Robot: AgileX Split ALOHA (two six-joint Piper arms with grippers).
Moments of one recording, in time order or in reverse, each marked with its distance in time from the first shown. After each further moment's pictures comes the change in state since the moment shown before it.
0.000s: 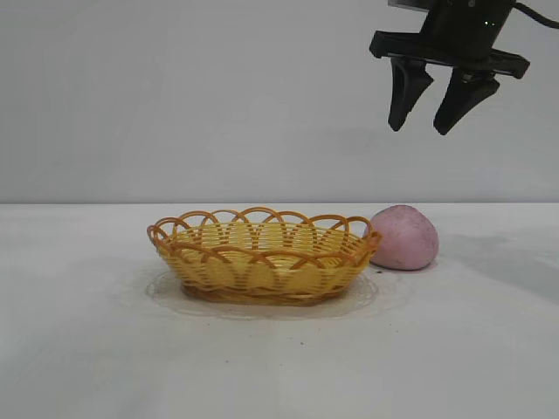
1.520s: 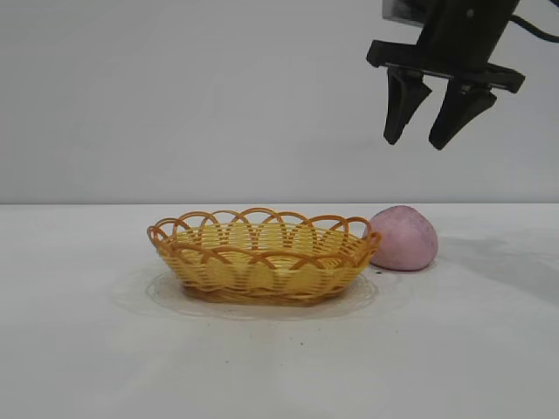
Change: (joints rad) left arm 0.000 -0.887 0.232 -0.079 0.334 0.020; right arm 0.000 0.067 0.000 0.062 0.164 -0.090
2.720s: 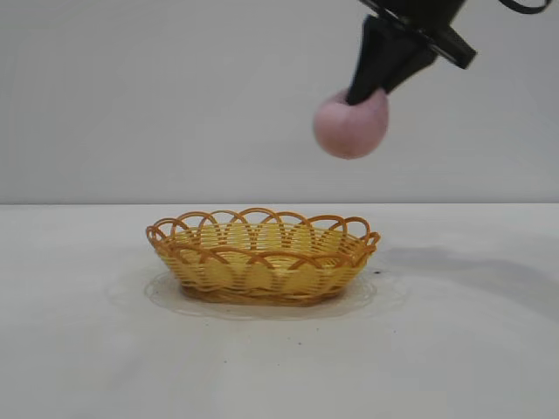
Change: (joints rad) left arm 0.000 0.000 0.000 0.000 0.000 0.000; right arm 0.217 -0.077 -0.002 0.291 0.176 -0.342
